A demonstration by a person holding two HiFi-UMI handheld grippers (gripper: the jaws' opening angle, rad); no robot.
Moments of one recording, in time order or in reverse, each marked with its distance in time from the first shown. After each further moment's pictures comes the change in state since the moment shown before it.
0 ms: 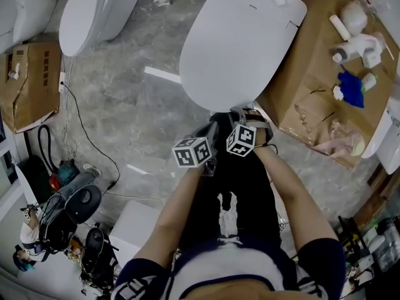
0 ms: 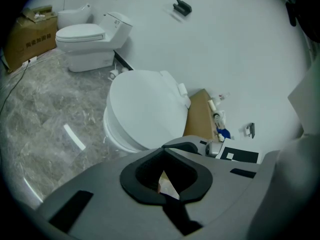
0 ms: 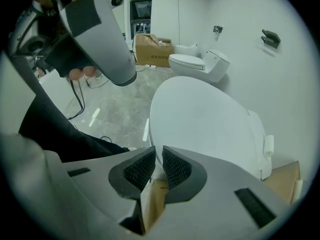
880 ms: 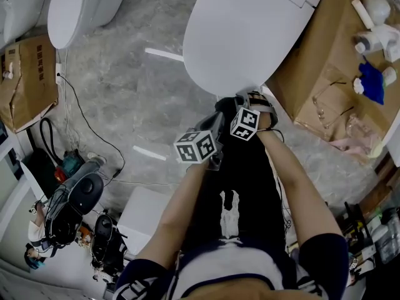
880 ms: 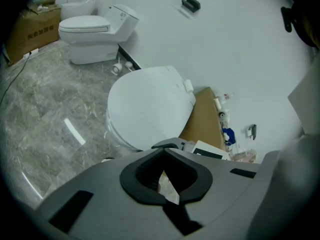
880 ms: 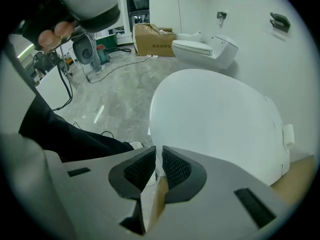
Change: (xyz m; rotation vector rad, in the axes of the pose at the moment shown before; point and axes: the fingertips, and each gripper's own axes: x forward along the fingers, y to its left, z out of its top) left arm 0.023 0.027 -0.012 -0.046 0.032 -0.003; right arm 0.079 0.020 -0.028 0.024 0.076 0.074
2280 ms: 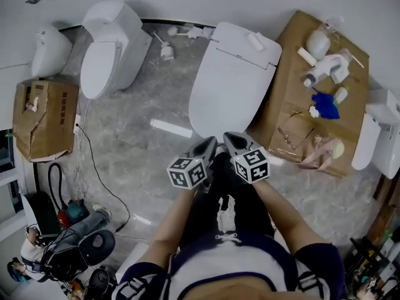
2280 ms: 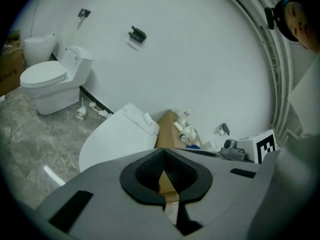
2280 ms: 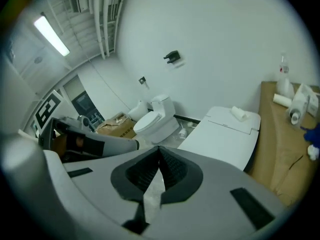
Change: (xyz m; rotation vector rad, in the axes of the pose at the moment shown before) left arm -0.117 -0.150 0.114 0.349 -0.222 -0.204; right arm -0.300 -0.097 0.110 0.908 -0.713 -0.087
